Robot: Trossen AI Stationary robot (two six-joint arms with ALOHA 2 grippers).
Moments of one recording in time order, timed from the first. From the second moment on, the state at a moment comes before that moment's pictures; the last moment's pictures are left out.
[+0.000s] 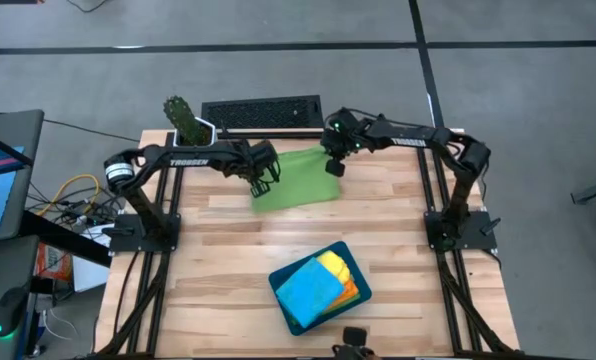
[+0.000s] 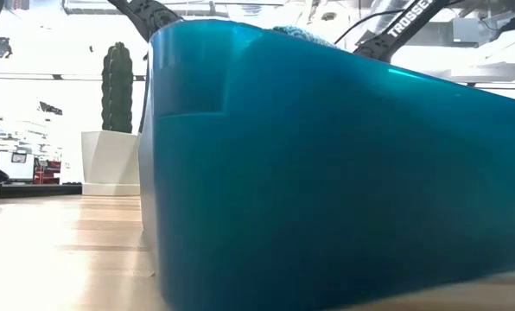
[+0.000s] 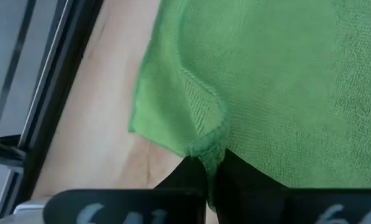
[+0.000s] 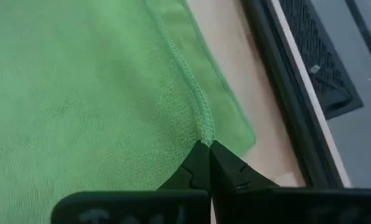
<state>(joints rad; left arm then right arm) 0.42 1.68 1.12 -0.67 -0.31 0.02 -0.61 1.83 1.18 -0.33 -0.10 -0.44</state>
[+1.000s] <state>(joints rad) 0.50 1.69 1.12 -0.62 -0.21 0.02 -0.63 1.89 1.22 -0.33 -0.11 -0.46</state>
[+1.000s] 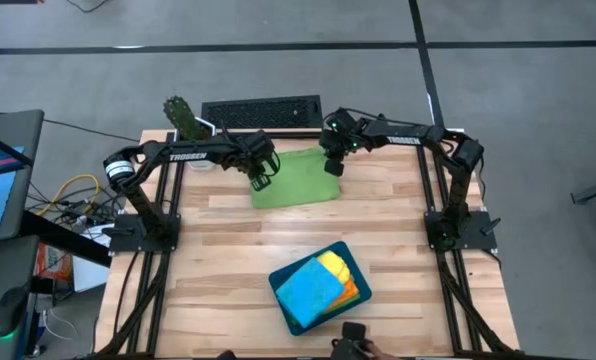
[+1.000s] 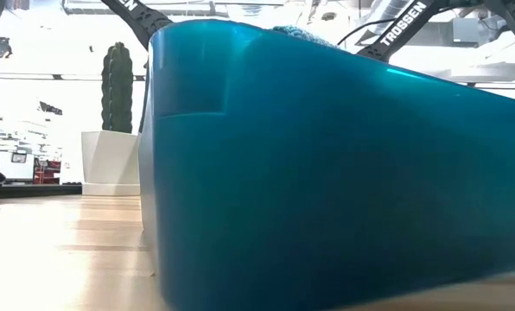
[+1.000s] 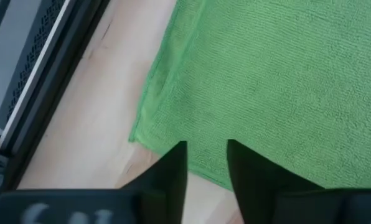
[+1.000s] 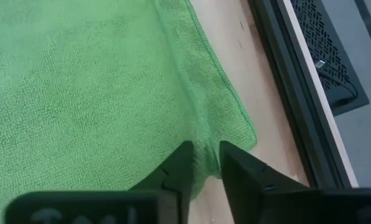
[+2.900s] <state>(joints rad) 0.20 1.67 0.80 -0.32 -0.18 -0.38 -0.54 1.77 0.91 -0.30 -0.41 -0.21</state>
